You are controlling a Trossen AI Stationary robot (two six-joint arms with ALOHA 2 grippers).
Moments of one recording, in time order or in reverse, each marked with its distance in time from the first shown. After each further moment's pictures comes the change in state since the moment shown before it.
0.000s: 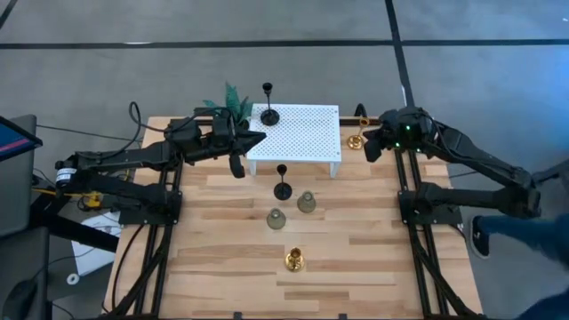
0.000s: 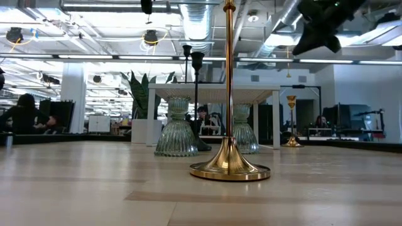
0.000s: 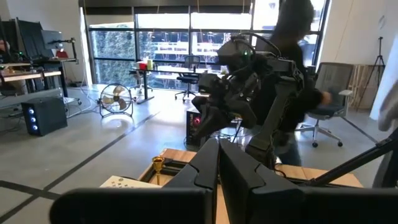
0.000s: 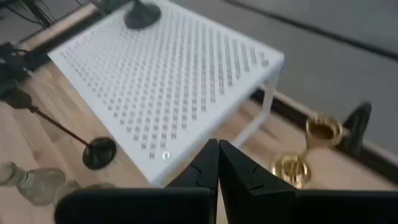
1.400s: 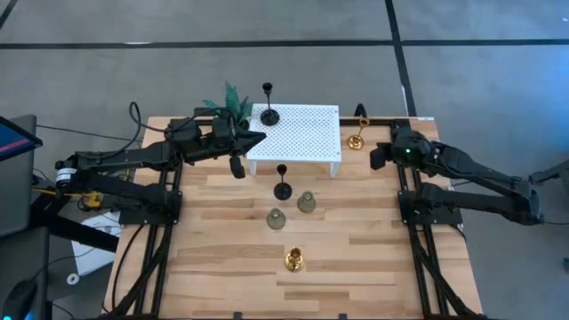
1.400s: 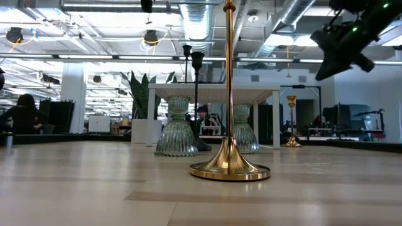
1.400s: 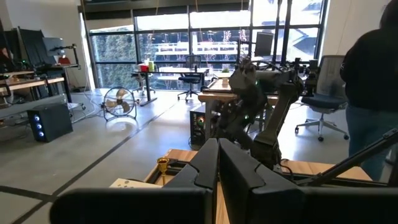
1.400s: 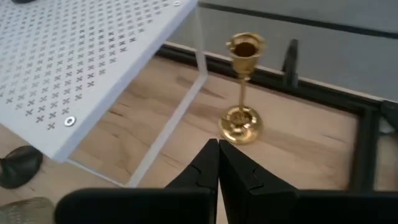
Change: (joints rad) left arm 0.000 0.000 0.000 -0.003 0.000 0.049; right arm 0.066 -0.188 -0.290 0.009 0.289 0.231
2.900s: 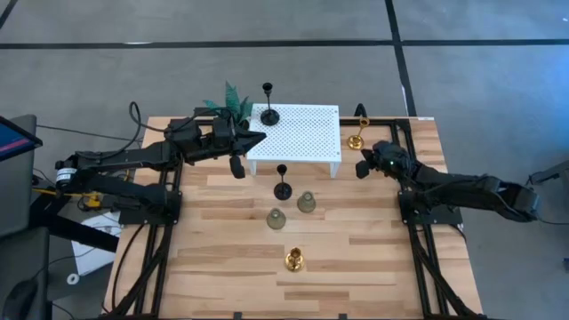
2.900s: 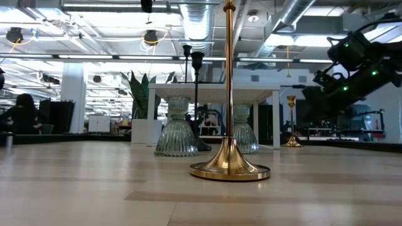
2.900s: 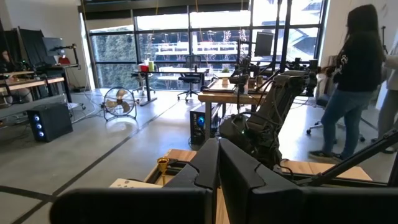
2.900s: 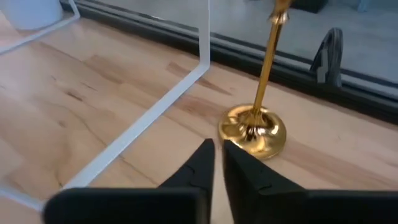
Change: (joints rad) left arm 0.000 0.000 0.000 0.000 0.000 0.000; right arm -0.154 0.211 -0.543 0.967 -0.103 -0.288
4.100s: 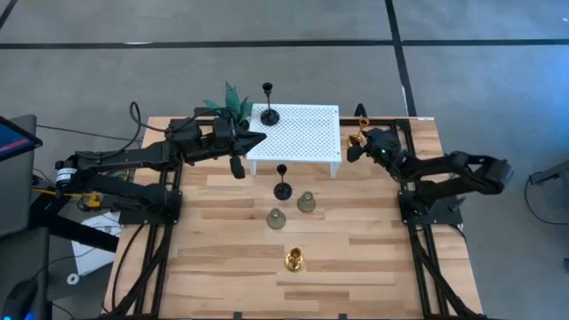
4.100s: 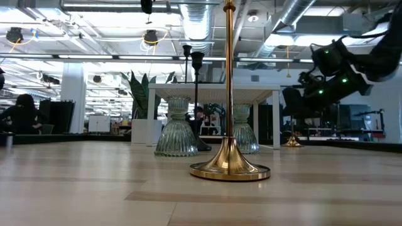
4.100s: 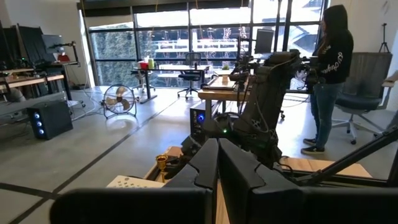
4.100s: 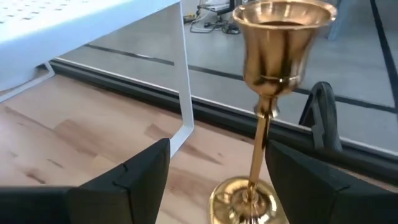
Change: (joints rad) left arm 0.000 0.000 0.000 -0.012 0.000 0.000; right arm -0.107 0.453 0.096 0.499 0.000 -0.030
